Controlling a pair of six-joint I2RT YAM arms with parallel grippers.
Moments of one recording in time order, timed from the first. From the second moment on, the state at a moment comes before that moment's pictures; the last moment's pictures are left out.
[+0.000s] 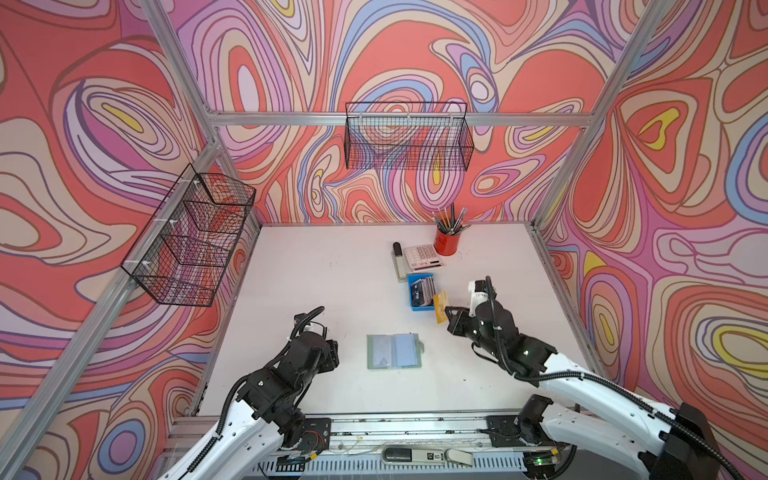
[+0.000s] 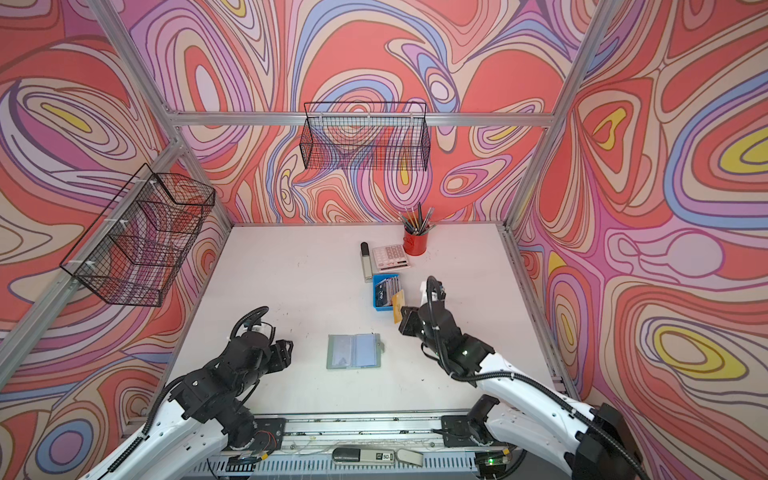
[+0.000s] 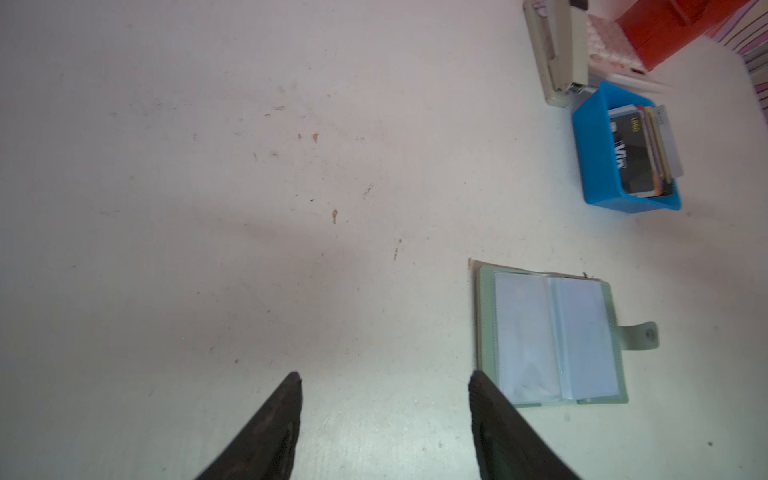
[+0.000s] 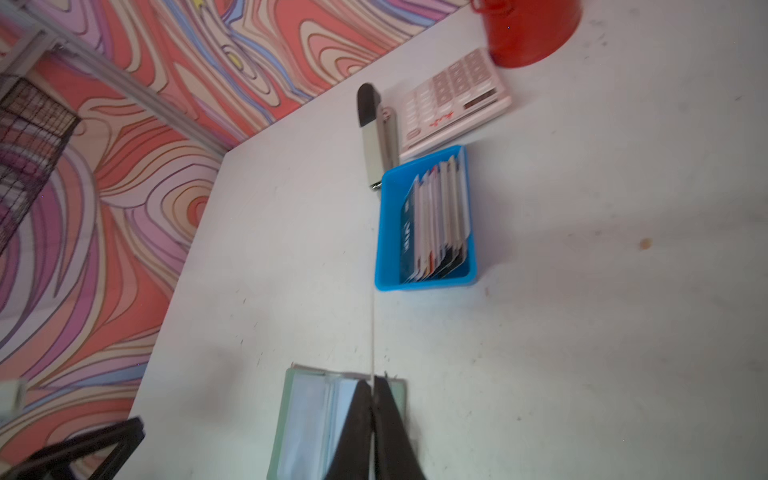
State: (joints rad) left arm -0.62 0.50 0.44 -0.71 -0.23 -0.77; right arm 0.80 0.91 0.48 -0.03 0.20 0.83
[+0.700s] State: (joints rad) left arm -0.62 0.67 0.26 -0.47 0.08 -0.82; right arm 1.39 1.43 0.35 0.62 0.62 1.04
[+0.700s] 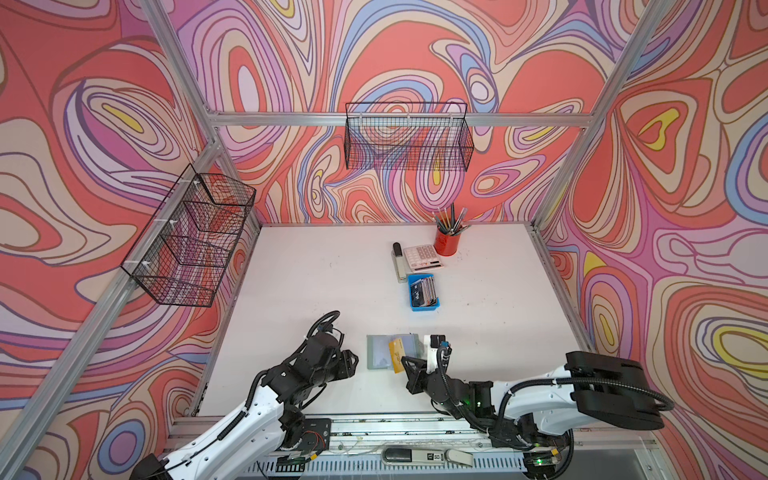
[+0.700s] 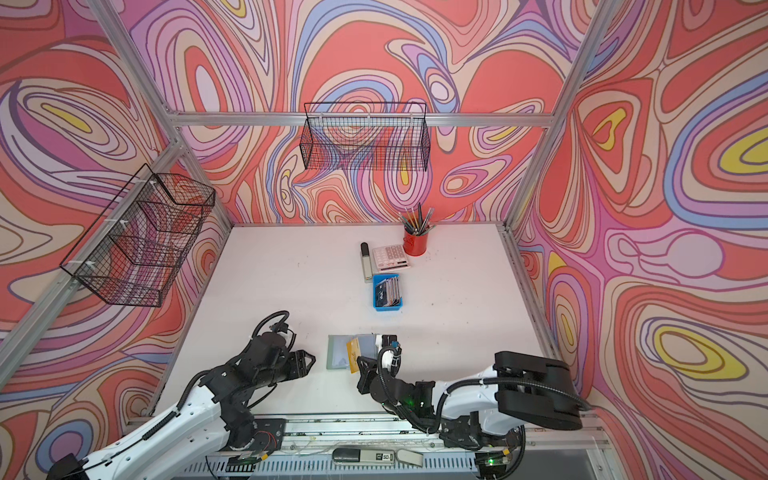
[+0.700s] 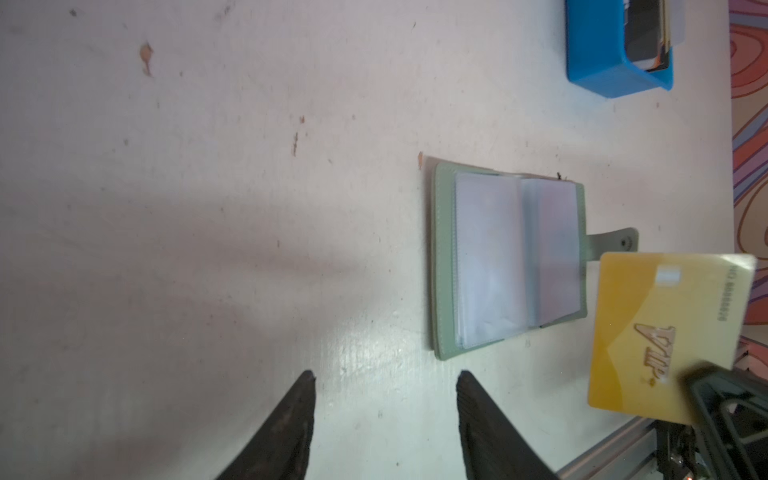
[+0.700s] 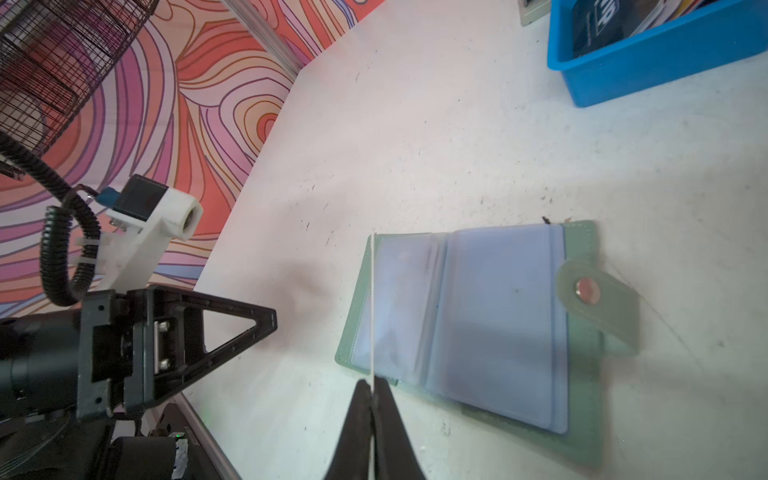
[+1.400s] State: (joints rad) left arm -0.63 0.70 0.37 -0.50 -0.07 -0.88; right arm 1.40 1.01 0.32 0.42 0.85 1.01
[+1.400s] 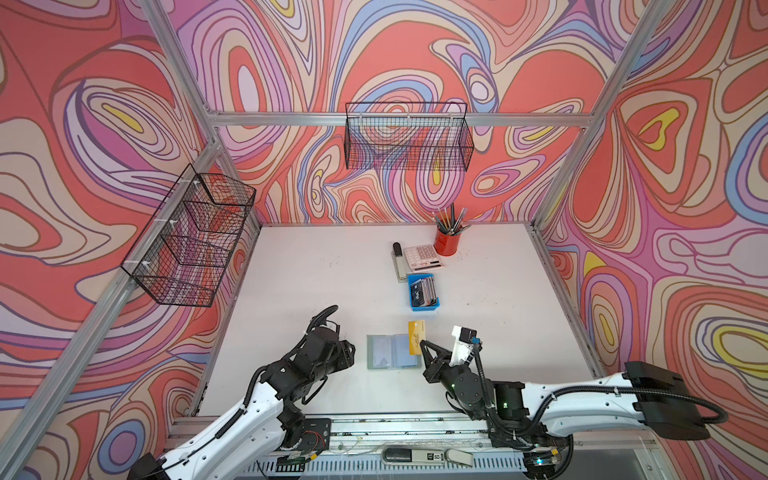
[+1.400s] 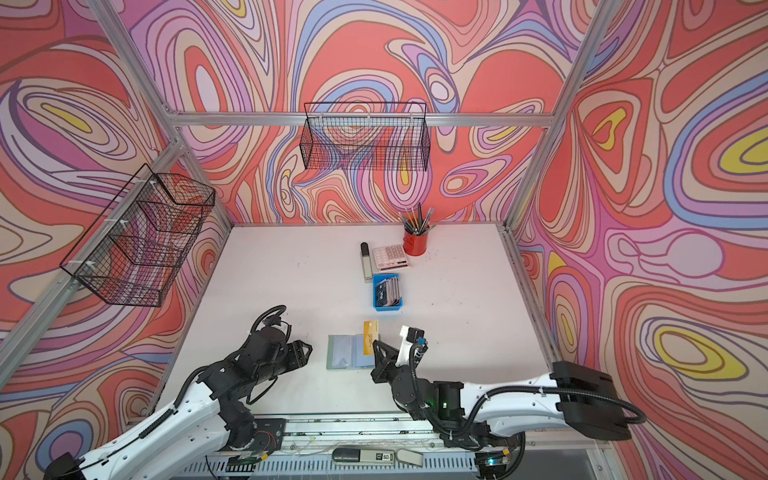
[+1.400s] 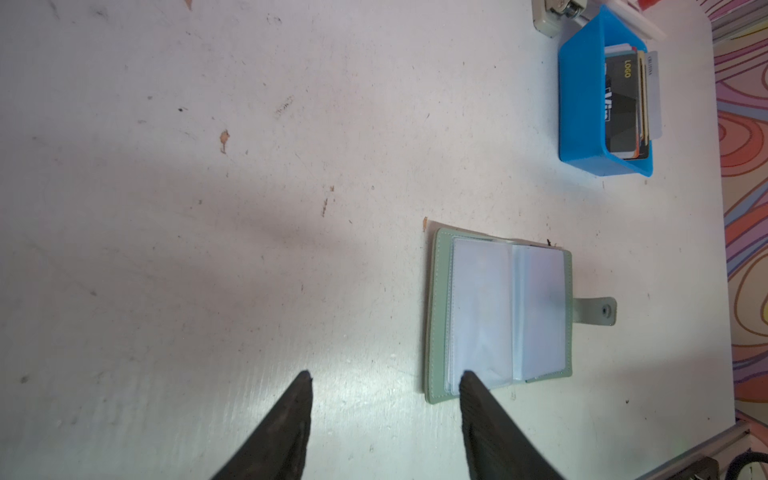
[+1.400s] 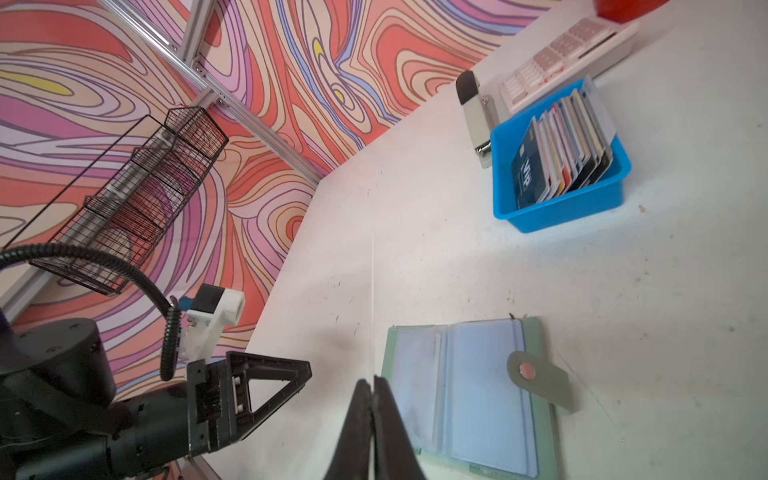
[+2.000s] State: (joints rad) left arm -0.63 0.77 0.40 -0.45 -0.01 -0.90; right arm 1.40 1.20 0.29 0.57 0.75 1.00
